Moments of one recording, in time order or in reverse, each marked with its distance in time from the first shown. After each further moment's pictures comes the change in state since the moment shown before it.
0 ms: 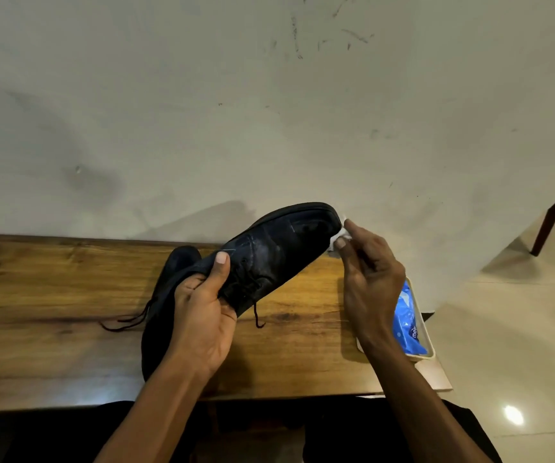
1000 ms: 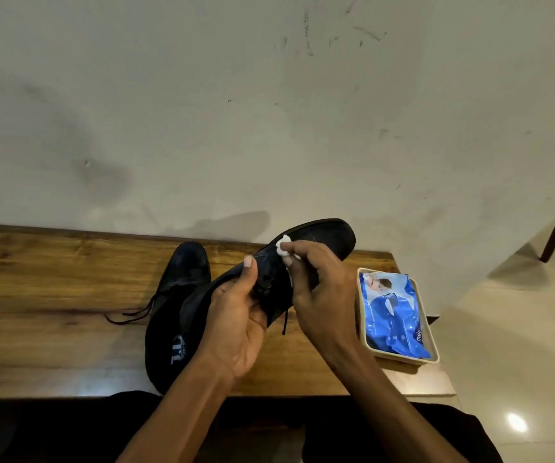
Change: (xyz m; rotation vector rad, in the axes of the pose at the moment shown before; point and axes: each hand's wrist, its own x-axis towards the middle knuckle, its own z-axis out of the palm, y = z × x) left_hand -0.015 -0.017 0.013 0.006 -0.094 -0.171; right_hand -0.029 -0.018 0.035 -0.084 -0.267 -0.262
